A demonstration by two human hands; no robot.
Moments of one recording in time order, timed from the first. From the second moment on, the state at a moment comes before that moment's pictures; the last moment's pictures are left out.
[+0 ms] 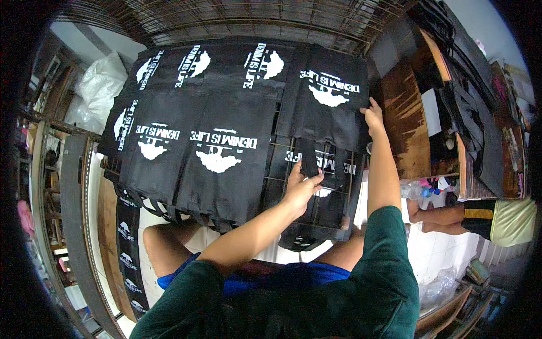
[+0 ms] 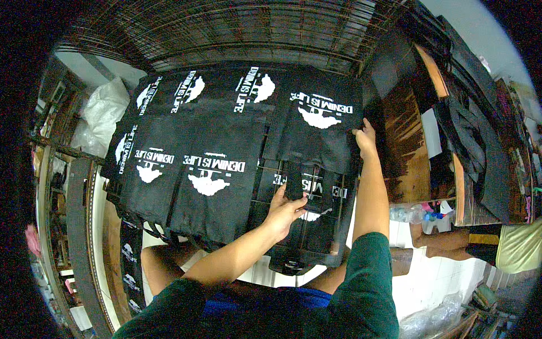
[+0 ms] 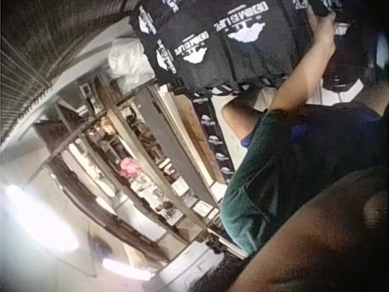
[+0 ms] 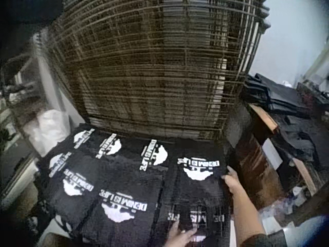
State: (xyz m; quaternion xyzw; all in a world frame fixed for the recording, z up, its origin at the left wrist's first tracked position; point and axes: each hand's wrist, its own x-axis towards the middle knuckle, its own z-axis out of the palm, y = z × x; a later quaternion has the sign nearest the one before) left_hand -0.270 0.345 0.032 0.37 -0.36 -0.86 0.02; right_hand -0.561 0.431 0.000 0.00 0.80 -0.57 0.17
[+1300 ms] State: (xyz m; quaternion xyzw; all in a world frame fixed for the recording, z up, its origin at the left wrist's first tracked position) left_hand 0.031 0.344 -0.048 0.25 -0.51 -0.72 -0.40; right_hand -0.093 0.509 0.001 -0.46 0.73 -0.44 0.24
